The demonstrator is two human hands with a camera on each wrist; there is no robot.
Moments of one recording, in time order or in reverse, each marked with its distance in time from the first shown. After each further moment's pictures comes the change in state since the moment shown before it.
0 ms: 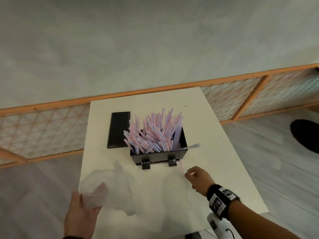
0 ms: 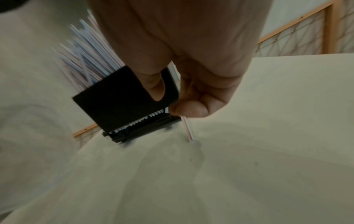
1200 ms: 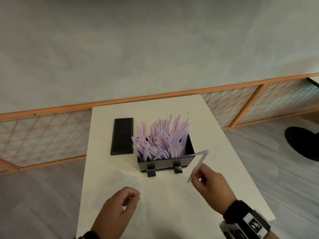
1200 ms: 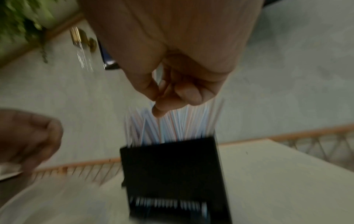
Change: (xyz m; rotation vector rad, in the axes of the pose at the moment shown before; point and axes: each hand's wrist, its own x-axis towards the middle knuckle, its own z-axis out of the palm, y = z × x) left_hand -0.012 -0.008 0.072 1.676 -0.059 0.296; right_hand -0.102 -0.079 -0.022 -0.135 0.291 -0.528
